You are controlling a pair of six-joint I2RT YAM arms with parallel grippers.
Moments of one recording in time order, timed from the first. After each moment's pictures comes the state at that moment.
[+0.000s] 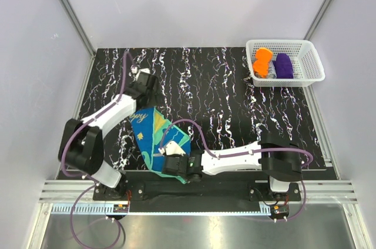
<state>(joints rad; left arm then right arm) -0.36 1.52 1.05 -0.46 -0.27 -0.49 1.46 1.77 1.13 -0.61 0.36 0.58</state>
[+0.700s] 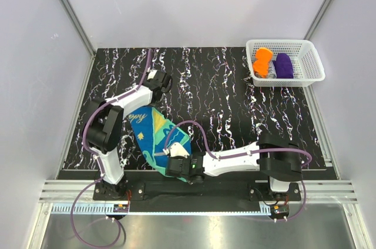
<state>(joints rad) -0.44 1.83 1.24 -0.55 -0.53 -0.41 1.46 1.77 1.06 -0.57 0.36 0.64</state>
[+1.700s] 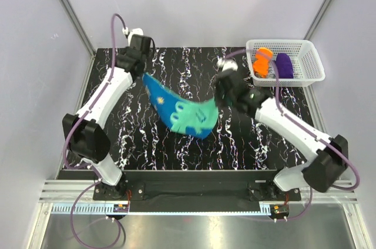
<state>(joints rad) -0.35 1.67 1.59 -0.68 -0.43 -0.41 0.78 1.36 1.18 -0.61 0.27 0.48</state>
